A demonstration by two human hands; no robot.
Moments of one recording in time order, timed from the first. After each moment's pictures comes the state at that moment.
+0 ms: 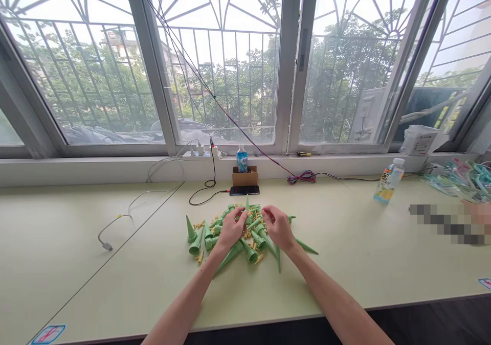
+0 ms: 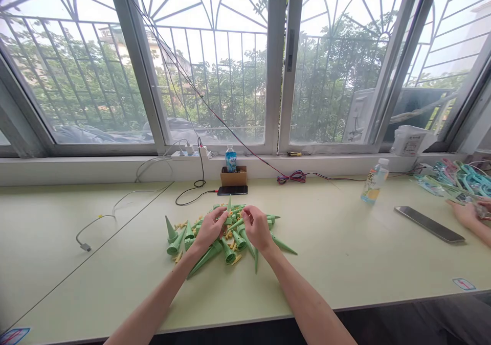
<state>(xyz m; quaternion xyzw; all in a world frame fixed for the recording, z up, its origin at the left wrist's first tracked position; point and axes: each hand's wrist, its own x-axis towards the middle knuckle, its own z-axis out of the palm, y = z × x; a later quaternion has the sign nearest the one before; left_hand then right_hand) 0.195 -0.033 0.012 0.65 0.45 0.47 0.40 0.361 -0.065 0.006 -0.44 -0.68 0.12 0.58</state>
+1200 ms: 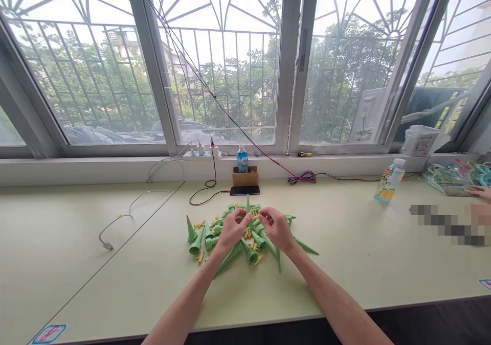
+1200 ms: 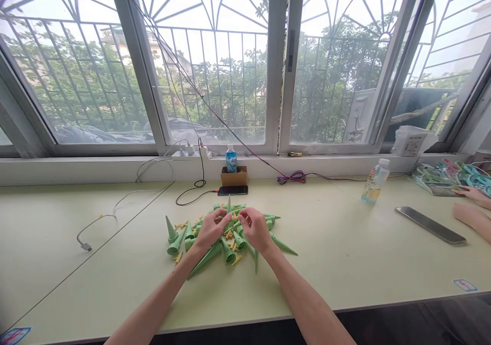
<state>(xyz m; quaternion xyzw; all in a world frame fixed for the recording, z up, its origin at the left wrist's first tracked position) 0.197 -0.040 0.020 0.69 0.42 0.48 0.33 0.359 -0.068 0.006 -0.42 -0.70 0.14 0.56</state>
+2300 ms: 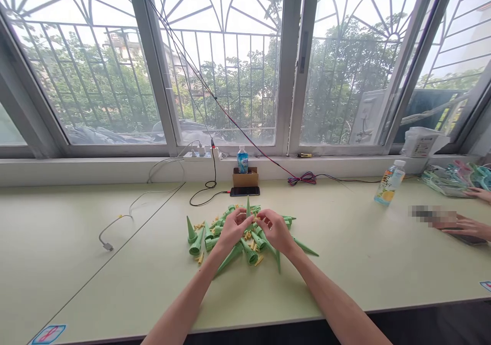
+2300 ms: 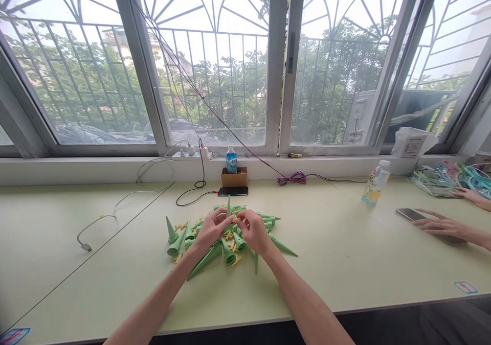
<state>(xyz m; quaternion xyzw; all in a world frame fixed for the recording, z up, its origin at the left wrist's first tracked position) 0.197 -0.047 0.026 0.66 0.38 0.47 0.46 0.359 -0.066 0.004 -0.40 -0.72 0.16 0.54</state>
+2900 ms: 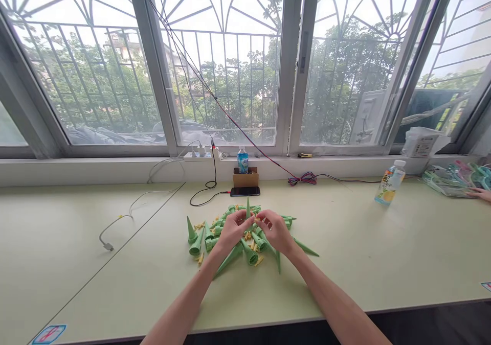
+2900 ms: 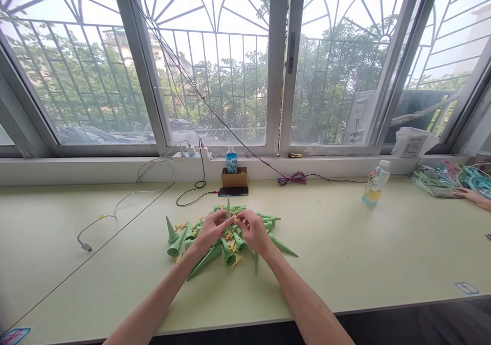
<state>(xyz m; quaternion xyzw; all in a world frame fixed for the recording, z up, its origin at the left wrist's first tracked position) 0.196 -0.048 0.028 0.68 0.37 0.46 0.44 0.359 -0.067 0.004 -0.40 -0.73 0.17 0.54</state>
